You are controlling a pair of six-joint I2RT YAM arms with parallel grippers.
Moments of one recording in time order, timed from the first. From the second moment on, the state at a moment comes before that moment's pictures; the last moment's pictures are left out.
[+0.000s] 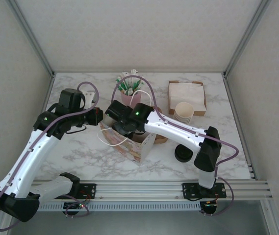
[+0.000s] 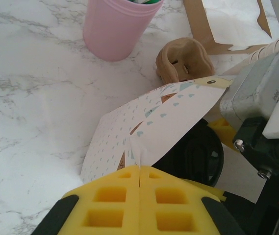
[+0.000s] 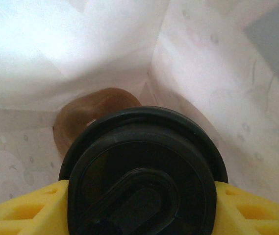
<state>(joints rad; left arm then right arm) -0.41 1.06 1.24 -0.94 0.21 -0.32 1.13 1.85 1.81 -1.10 0.25 0.43</state>
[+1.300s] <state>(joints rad) -0.42 1.09 1.24 -0.94 0.16 -0.31 1.14 1.87 1.87 -1.29 0.14 0.35</state>
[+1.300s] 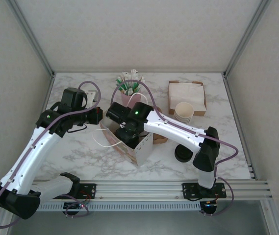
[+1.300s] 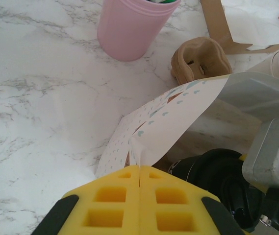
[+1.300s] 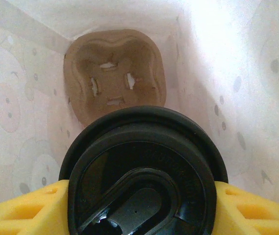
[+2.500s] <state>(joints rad) -0.42 1.10 1.24 -0.94 0.16 -0.31 1.17 1.89 1.86 -1.35 0.24 0.34</state>
